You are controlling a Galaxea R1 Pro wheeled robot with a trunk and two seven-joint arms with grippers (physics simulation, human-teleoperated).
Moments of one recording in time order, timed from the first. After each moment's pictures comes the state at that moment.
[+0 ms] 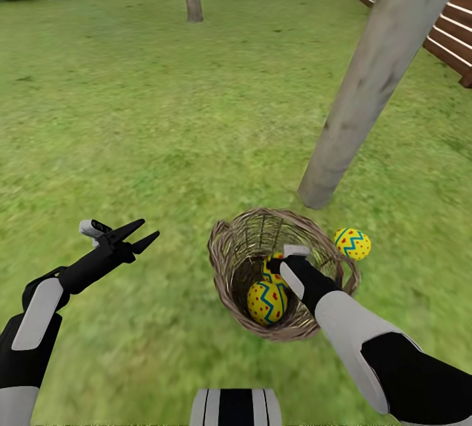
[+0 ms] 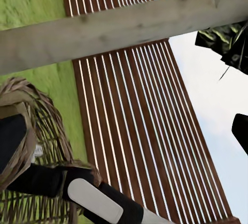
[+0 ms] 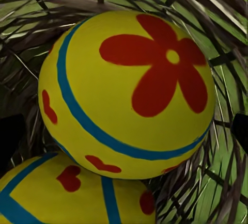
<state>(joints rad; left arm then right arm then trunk) -0.51 0.22 0.21 -1.36 1.10 0.99 -0.82 -1.00 0.12 0.26 -0.37 -0.39 0.41 -0.32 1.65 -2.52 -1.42</state>
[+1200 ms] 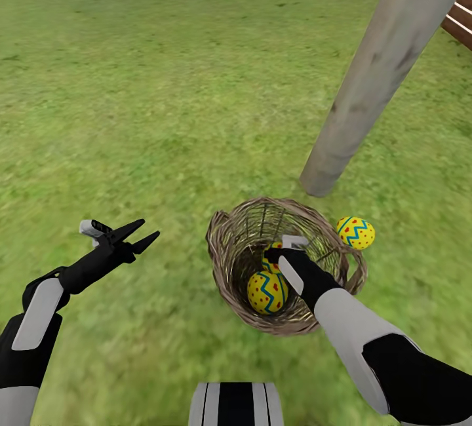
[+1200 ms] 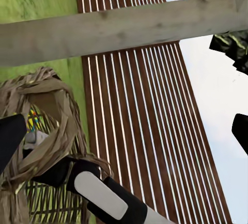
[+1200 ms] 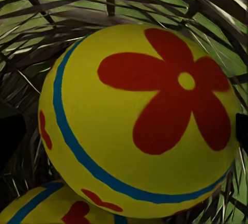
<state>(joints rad) -0.51 0.22 0.21 -1.36 1.10 0.99 -0.82 -1.00 0.12 0.27 -0.45 -0.39 0.37 -0.33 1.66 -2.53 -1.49</state>
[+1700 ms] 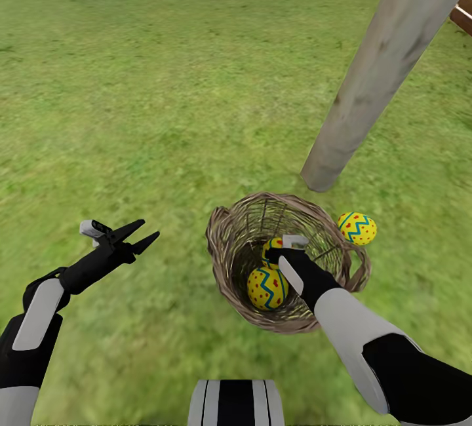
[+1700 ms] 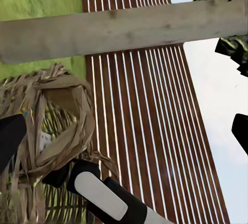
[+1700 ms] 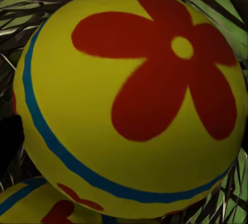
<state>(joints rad) -0.51 0.22 0.21 -1.36 1.10 0.99 -0.82 -1.00 0.12 0.27 -0.45 -0.37 0.38 -0.33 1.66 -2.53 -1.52</state>
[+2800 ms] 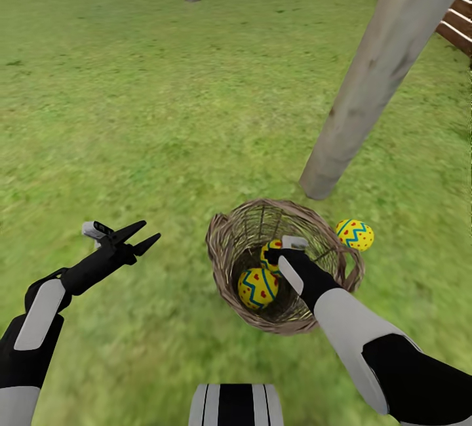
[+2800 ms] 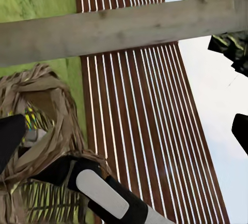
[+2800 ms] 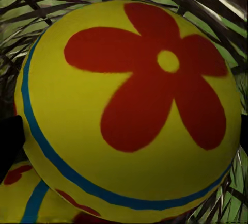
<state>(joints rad) -0.51 0.22 0.21 -1.34 1.10 1.00 -0.82 -1.00 0.12 0.26 -0.45 -0.40 0.38 -0.33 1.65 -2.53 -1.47</state>
